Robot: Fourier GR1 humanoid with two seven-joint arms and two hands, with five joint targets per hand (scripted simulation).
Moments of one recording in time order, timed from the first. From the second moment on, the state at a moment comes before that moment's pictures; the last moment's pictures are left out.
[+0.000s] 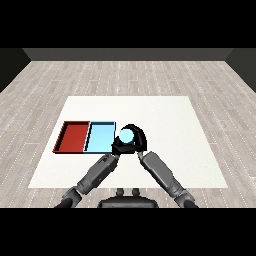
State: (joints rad) left arm -0.50 0.01 -0.59 -1.00 0.63 0.38 -0.45; right arm -0.47 -0.01 0.50 -1.40 -0.24 -0.51 -0.18
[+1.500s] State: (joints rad) left arm -0.52 0.01 -0.54 -0.91 0.61 0.41 -0.63; right arm -0.33 -0.04 0.35 -1.55 -0.24 -0.32 -0.18
